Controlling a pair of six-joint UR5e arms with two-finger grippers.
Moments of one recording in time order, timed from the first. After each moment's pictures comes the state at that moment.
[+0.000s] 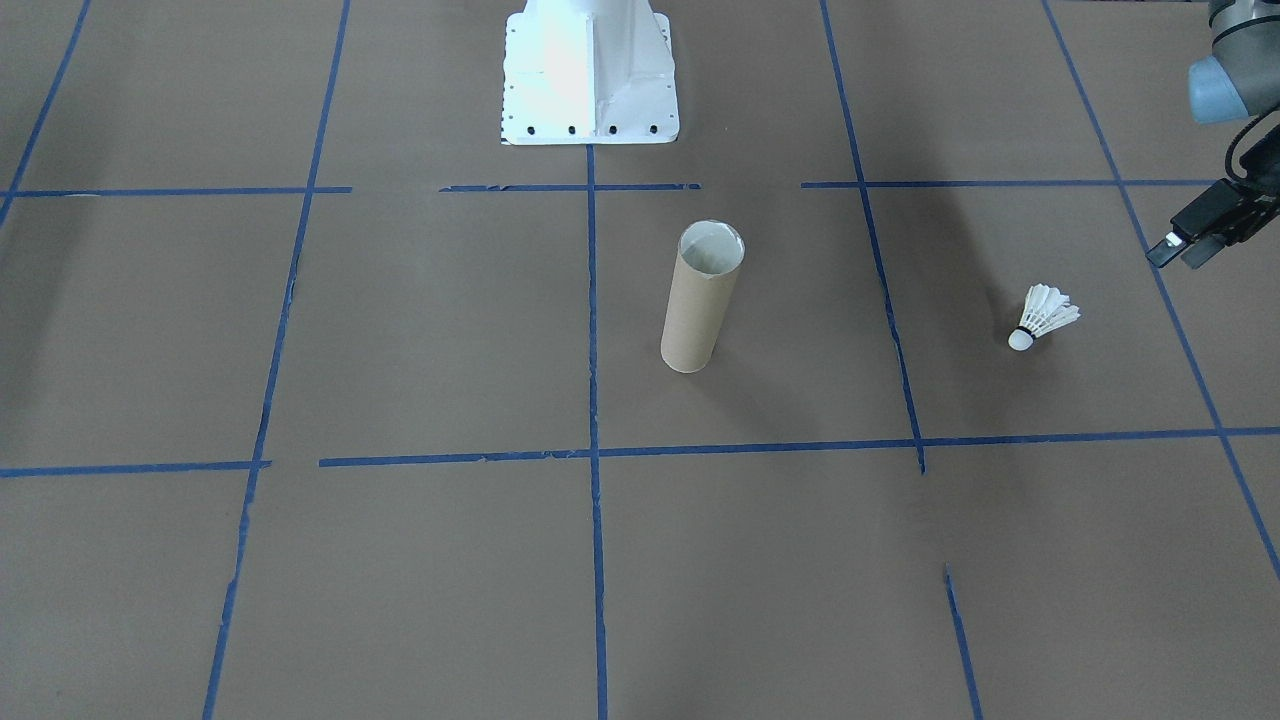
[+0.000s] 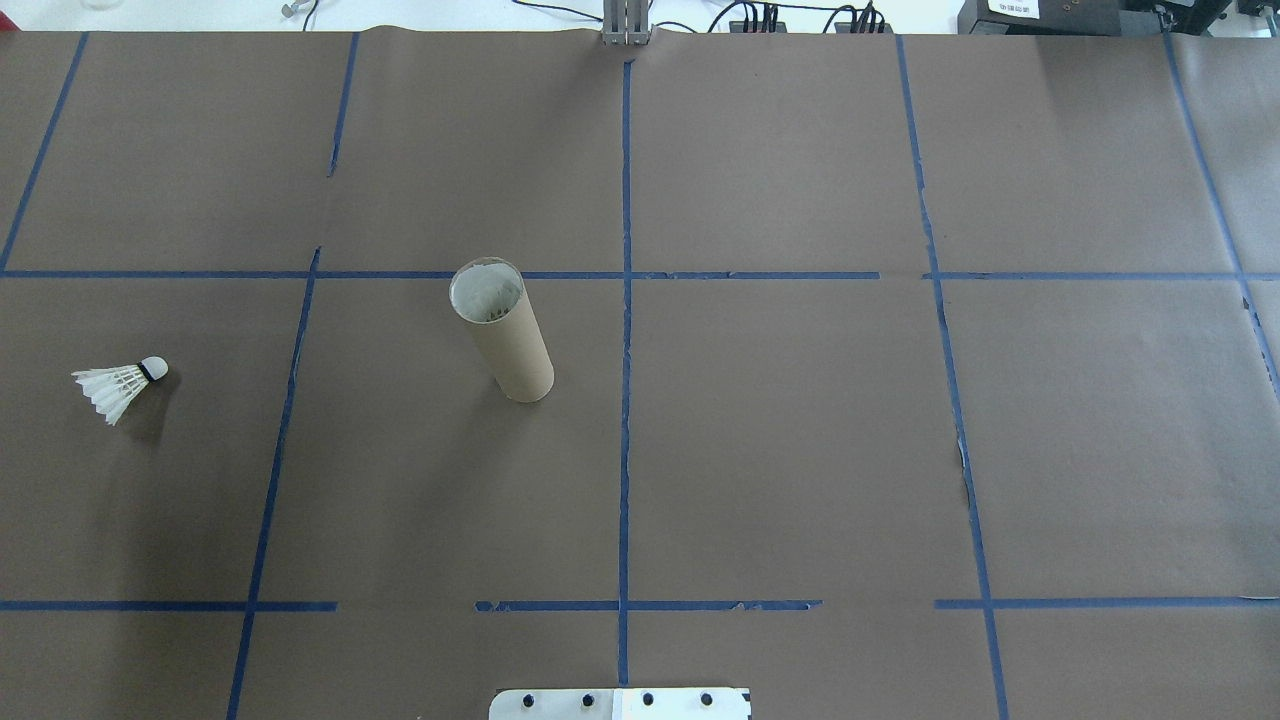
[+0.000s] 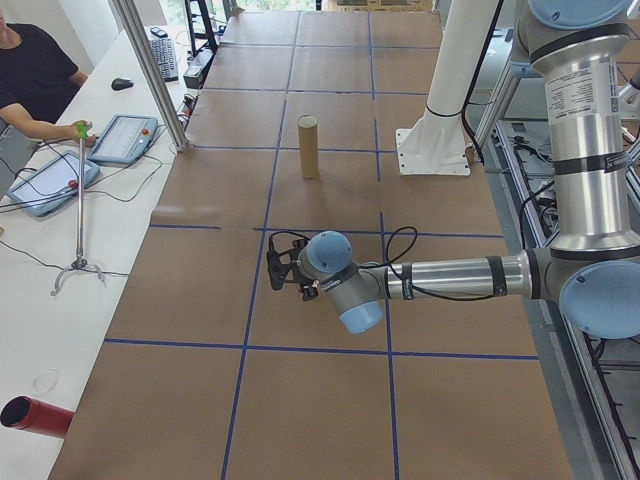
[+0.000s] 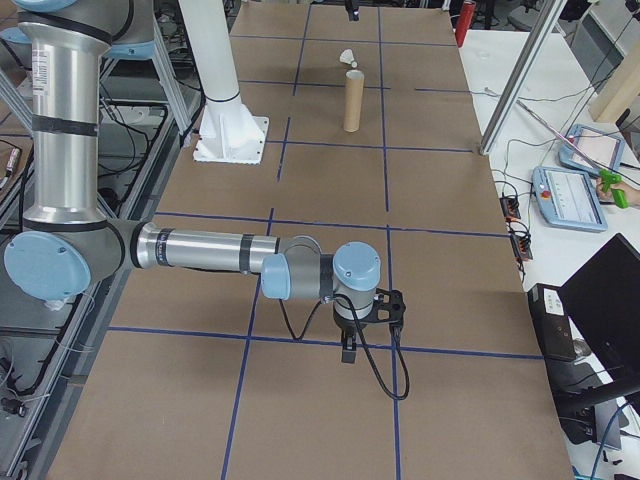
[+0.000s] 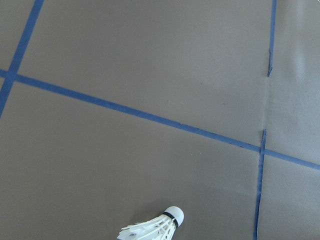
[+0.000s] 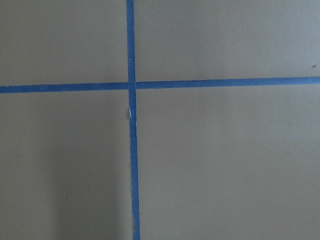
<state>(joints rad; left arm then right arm) -1.27 -1.36 -1.54 -2.82 -2.43 -1.27 1.56 -1.66 1.63 -1.49 2.30 0.08</state>
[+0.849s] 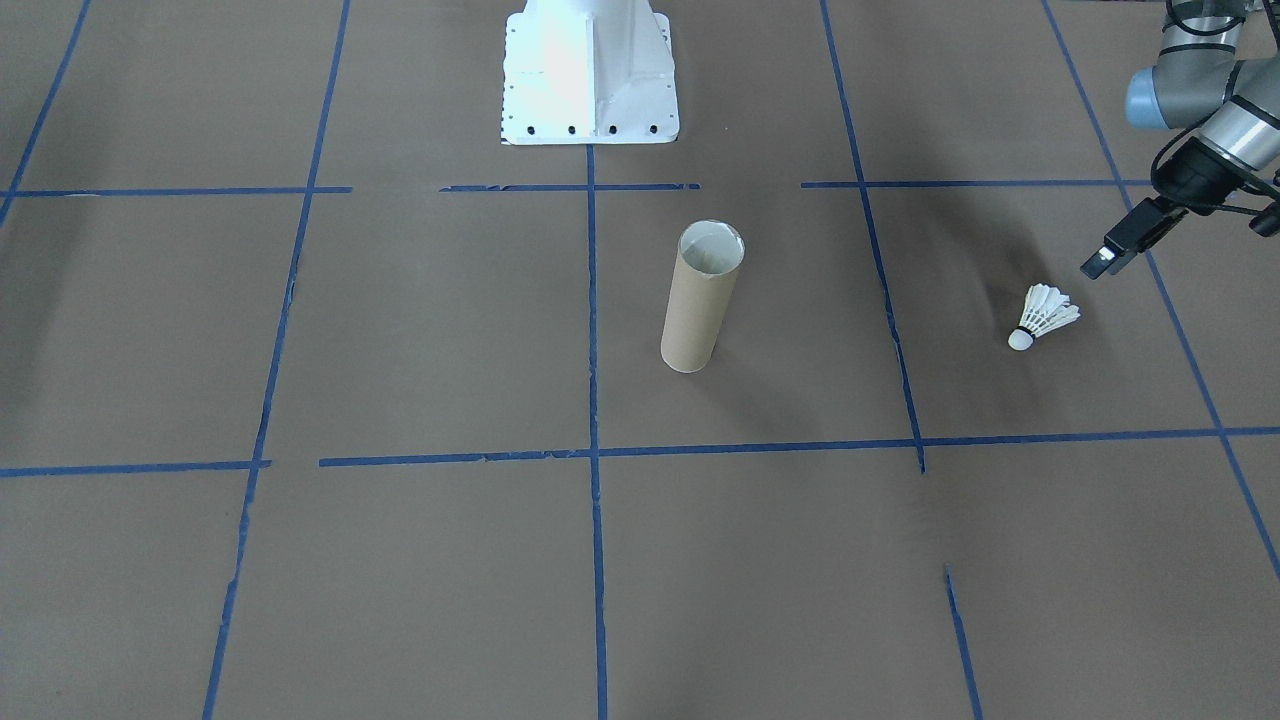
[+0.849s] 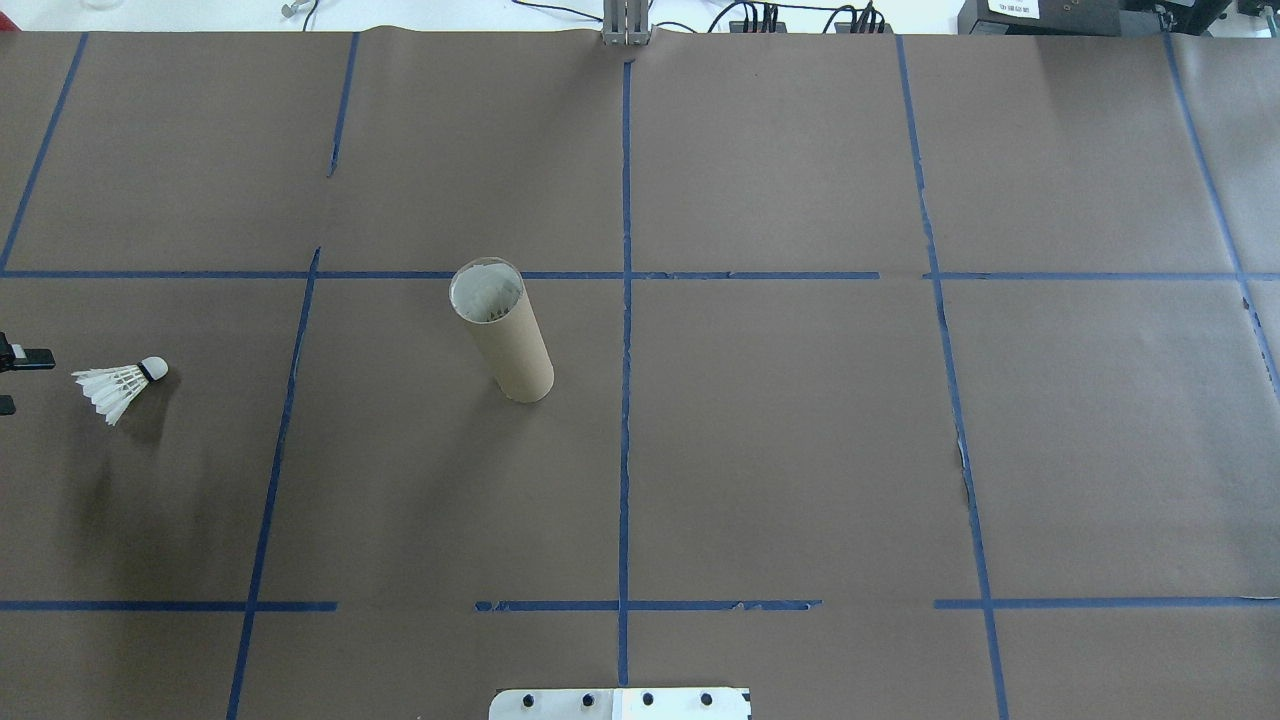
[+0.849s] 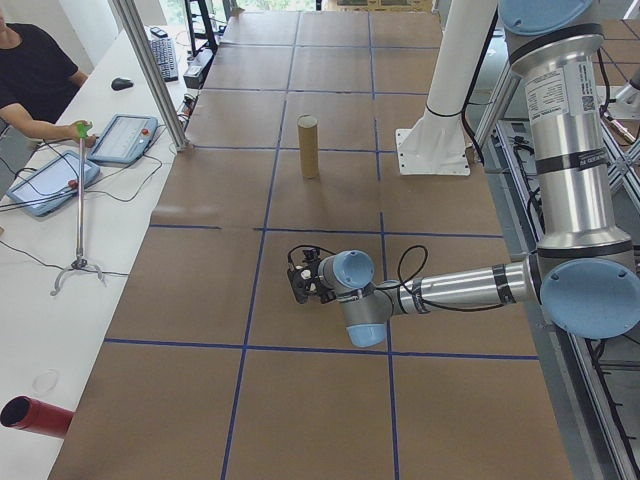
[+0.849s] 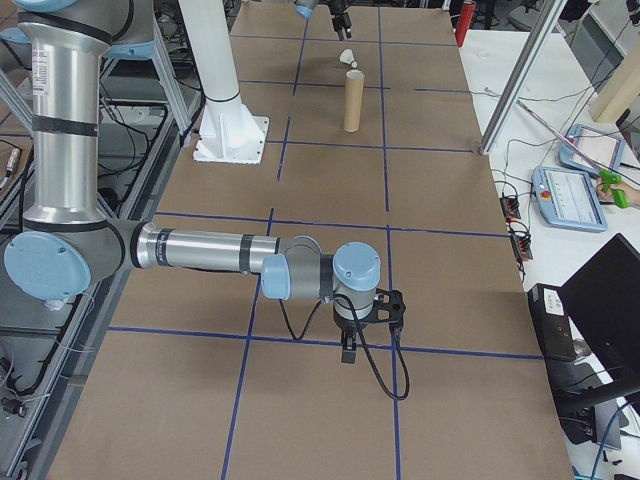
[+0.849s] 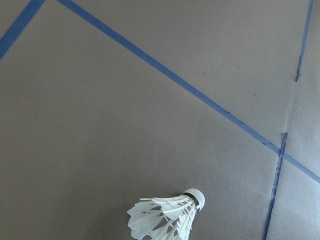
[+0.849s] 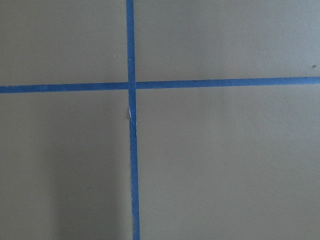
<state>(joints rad) -1.00 -1.35 -1.47 -3.11 -2.14 -1.66 1.56 -1.66 1.63 -1.49 2.30 0.08</state>
